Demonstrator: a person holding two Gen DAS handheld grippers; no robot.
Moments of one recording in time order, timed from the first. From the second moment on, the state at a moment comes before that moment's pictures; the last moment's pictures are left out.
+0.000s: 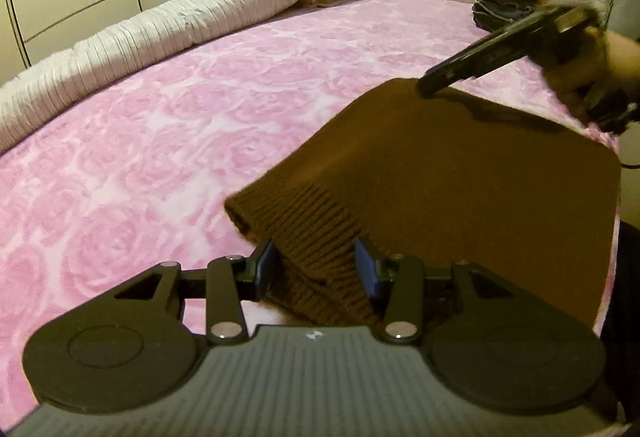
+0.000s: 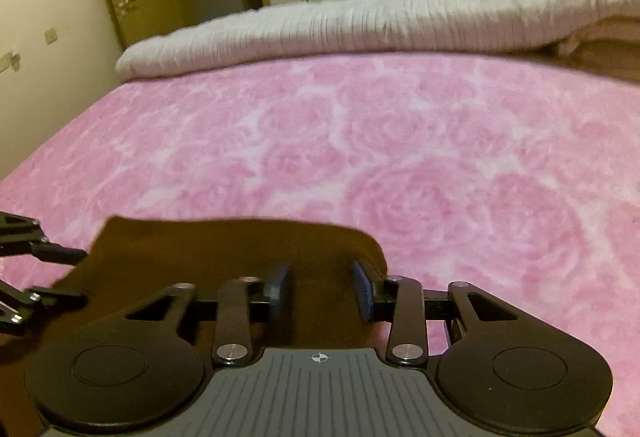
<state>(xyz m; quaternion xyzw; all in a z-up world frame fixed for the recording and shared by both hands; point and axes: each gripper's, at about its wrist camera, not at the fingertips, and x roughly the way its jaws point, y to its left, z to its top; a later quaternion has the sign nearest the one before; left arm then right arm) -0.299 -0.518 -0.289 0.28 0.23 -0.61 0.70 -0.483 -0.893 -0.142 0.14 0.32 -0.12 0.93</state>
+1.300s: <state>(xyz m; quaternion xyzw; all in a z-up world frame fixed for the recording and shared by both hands) -0.390 -0.435 -0.288 0.32 0.20 -0.57 0.73 -0.628 -0.727 -0.129 0.12 0.31 -0.12 0.93</state>
